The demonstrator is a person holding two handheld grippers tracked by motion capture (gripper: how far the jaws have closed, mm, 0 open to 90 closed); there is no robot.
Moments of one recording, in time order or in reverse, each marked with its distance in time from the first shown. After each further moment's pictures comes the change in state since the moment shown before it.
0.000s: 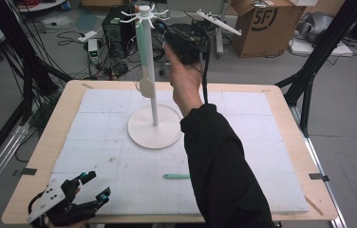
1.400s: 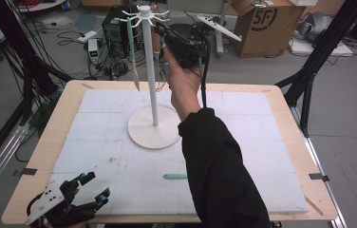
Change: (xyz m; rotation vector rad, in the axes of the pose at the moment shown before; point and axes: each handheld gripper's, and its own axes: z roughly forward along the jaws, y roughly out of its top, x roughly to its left) left arm -0.002 0.000 -0.003 -0.005 0.004 -0.001; right arm 0.005 -0.006 -0.006 -0.026 -0.012 0.005
